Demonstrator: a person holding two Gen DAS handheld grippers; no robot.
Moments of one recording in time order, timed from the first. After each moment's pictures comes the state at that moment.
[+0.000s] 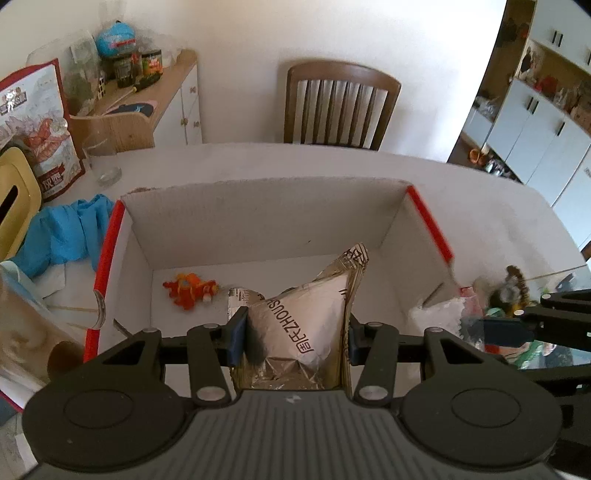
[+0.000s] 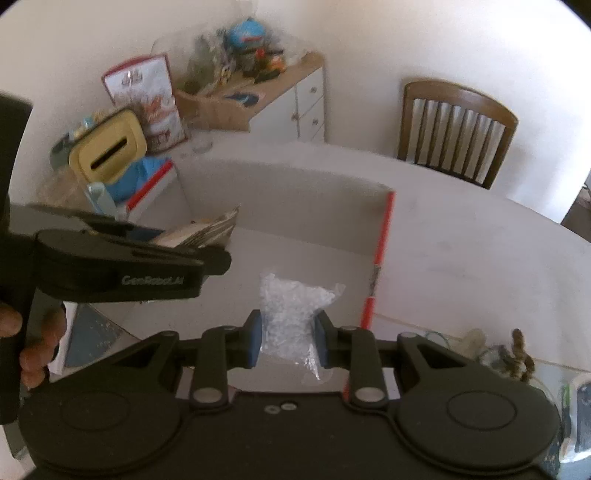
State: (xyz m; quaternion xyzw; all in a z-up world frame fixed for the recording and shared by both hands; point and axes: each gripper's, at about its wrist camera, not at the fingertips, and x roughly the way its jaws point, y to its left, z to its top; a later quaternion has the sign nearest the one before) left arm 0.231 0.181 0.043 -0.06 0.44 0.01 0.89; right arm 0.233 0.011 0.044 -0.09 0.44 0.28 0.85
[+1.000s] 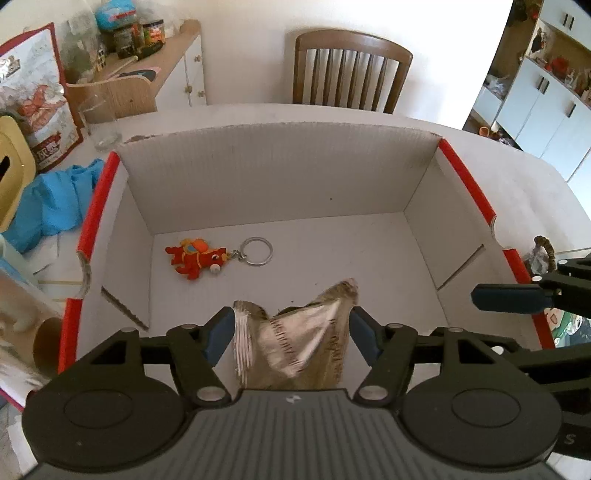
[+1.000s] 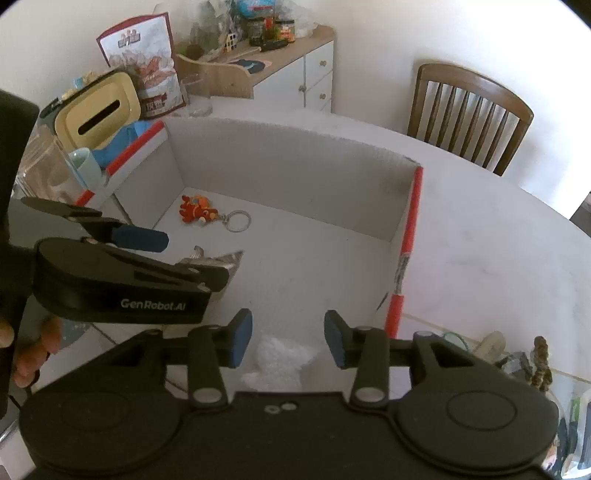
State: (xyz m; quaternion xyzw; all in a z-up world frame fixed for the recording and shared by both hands) left arm 0.234 0.189 0.010 -0.05 0.48 0.02 0.88; right arm 0.246 0.029 0.015 -0.12 0.46 0.28 0.83
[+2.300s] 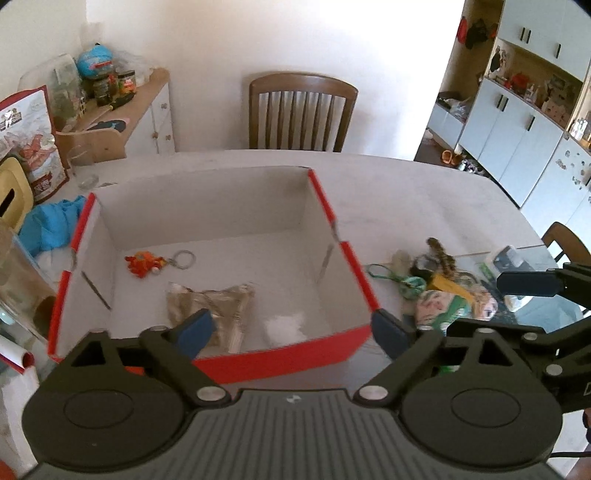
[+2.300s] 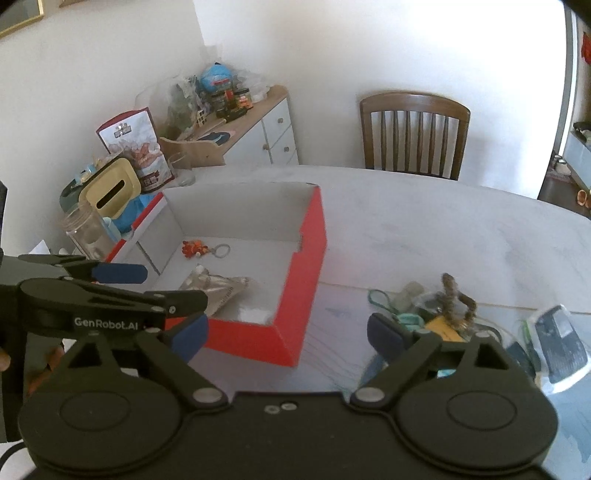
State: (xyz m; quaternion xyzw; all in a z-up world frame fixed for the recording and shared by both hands) left arm 0.159 0.098 0.077 -0.05 0.42 -0.02 0.91; right arm 0.174 -0.100 0.080 -0.01 0.41 0.26 0.88
